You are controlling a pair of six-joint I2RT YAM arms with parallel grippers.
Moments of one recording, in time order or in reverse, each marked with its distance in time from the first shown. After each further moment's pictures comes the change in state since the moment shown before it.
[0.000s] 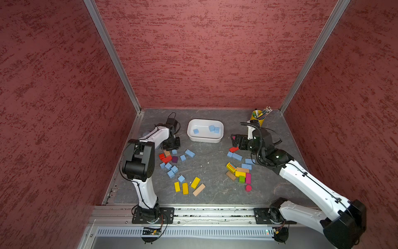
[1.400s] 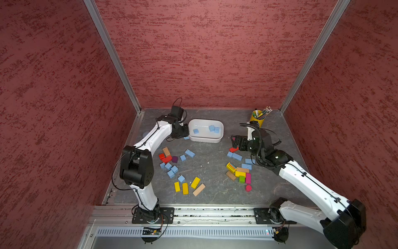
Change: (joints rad) left arm -0.126 -0.098 0.228 0.003 0.156 -0.091; right arm 0.000 0.000 -0.021 0.002 0.000 0.000
